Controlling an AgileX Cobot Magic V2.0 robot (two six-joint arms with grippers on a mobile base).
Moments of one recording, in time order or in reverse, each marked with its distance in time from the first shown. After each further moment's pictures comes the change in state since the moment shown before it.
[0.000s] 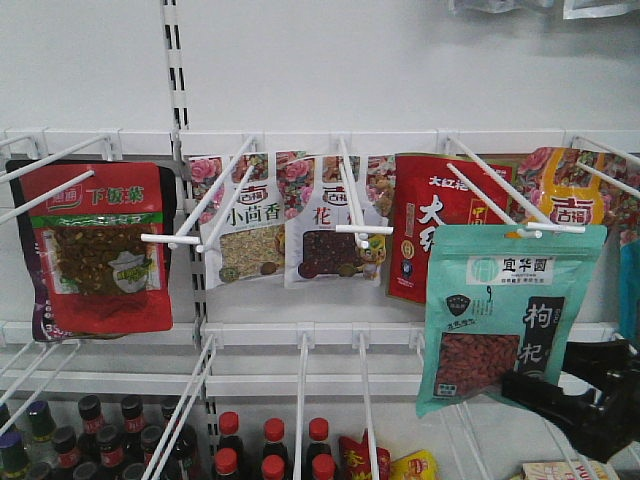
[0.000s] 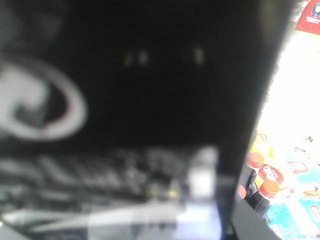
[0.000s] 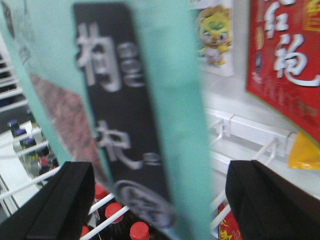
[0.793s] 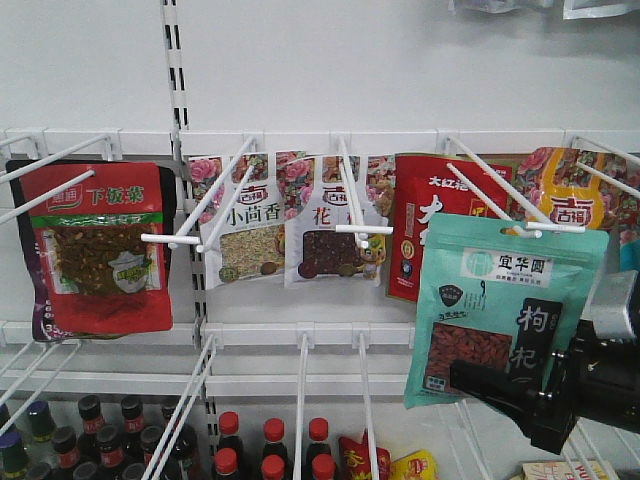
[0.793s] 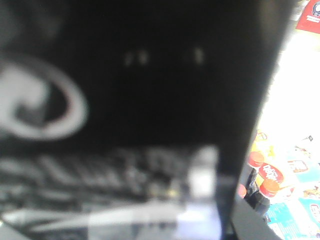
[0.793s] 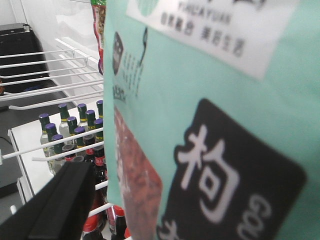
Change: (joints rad) left arm 0.000 0.000 0.000 0.000 0.003 0.000; right arm 0.120 0.003 -0.077 0.001 0.019 -0.017
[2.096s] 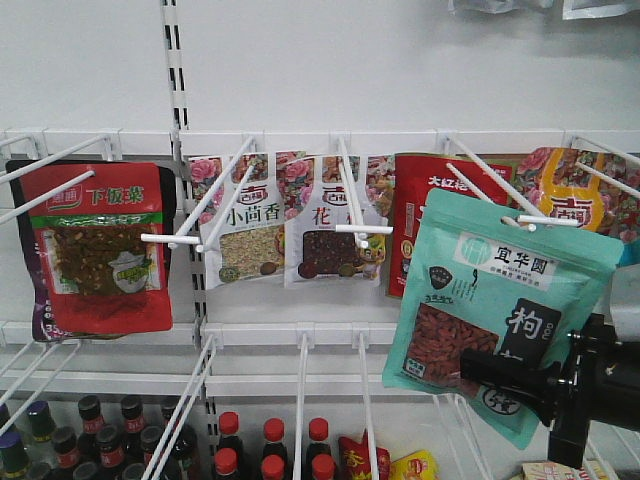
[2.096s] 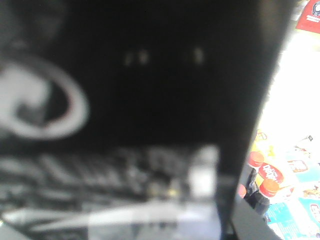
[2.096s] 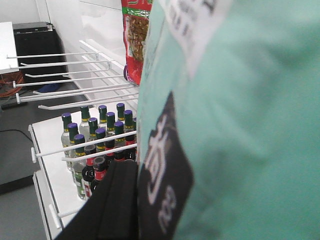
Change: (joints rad) left arm 0.000 0.000 0.000 0.000 0.001 0.000; right arm 0.000 -0.094 0.000 -0.069 0.055 0.067
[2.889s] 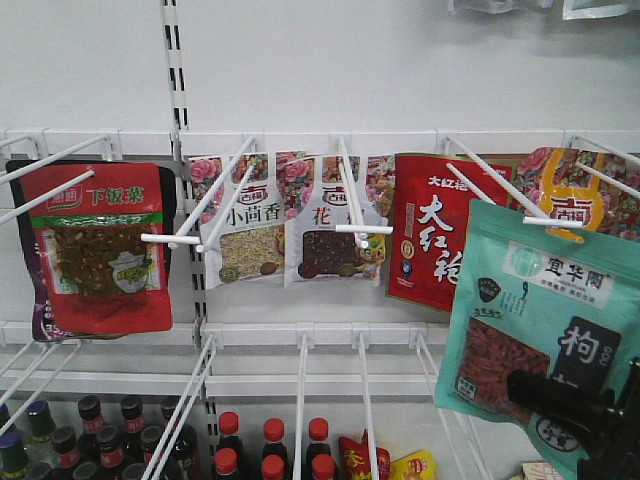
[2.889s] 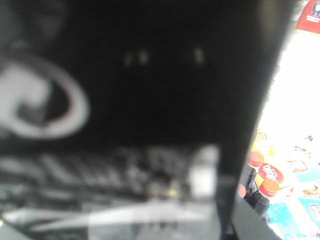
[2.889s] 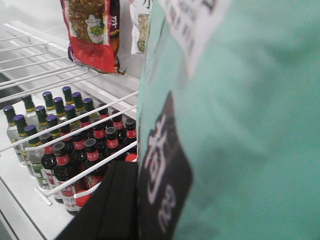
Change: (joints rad) left arm 0.000 0.000 0.000 0.000 0.000 0.000; right arm 0.000 -0.343 0.148 -0.146 -0.301 0.334
